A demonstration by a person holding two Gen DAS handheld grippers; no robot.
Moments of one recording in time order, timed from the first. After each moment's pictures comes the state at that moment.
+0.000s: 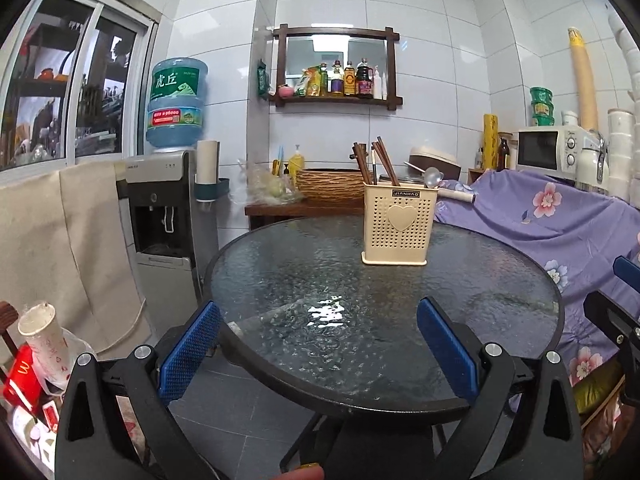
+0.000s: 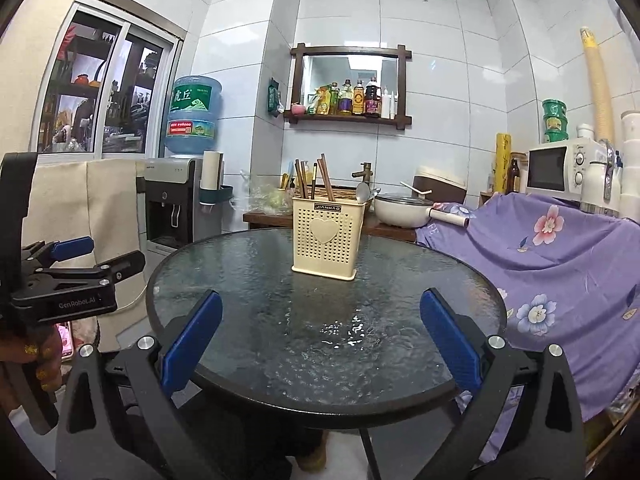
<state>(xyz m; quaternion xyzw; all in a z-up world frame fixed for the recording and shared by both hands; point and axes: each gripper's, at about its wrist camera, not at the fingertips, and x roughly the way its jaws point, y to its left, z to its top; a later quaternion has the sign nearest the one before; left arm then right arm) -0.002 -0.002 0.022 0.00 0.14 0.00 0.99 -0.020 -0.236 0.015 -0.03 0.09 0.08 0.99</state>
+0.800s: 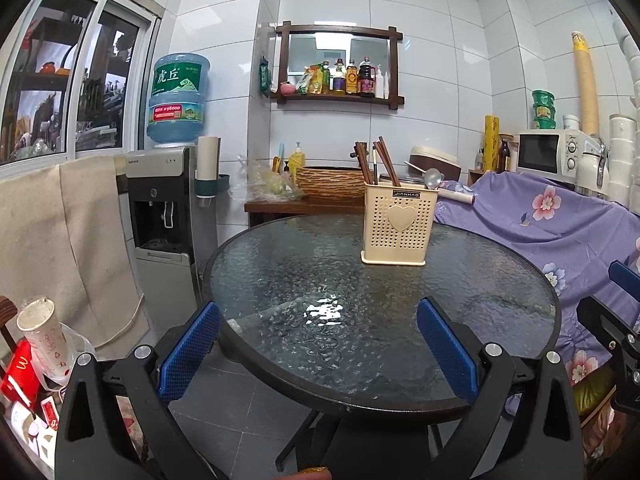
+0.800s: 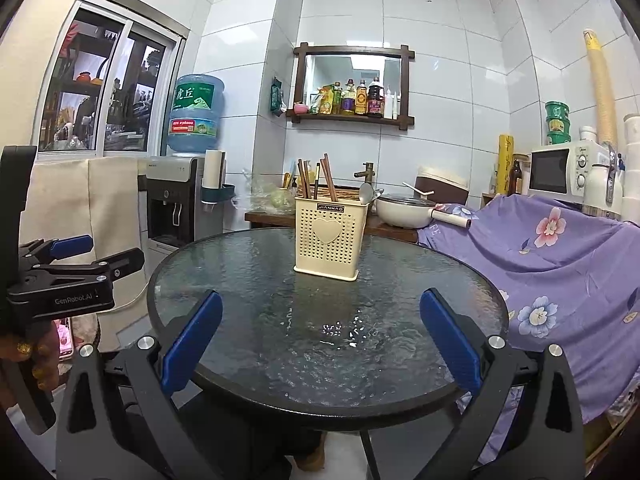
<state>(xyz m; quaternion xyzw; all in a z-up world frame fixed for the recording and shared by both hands) -0.005 0.001 0.024 -0.01 0.14 -0.01 0.99 -0.017 -0.234 0.017 -0.04 0.09 0.08 0.99</state>
